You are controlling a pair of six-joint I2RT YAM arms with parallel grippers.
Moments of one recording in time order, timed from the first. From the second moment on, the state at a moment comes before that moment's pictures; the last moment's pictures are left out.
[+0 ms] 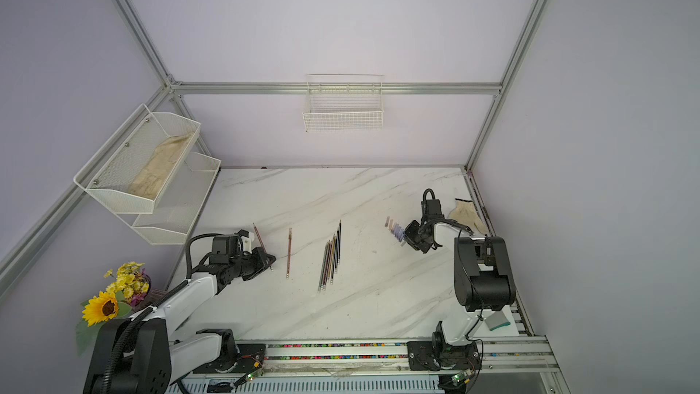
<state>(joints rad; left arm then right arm) -0.01 1.16 0.47 -0.21 0.44 -0.60 0.00 1.70 0.92 -0.34 -0.29 0.75</state>
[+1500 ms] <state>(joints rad) -0.53 1.56 0.74 -0.28 0.37 -0.54 0.00 1.38 0.78 -0.21 -0.57 0.57</state>
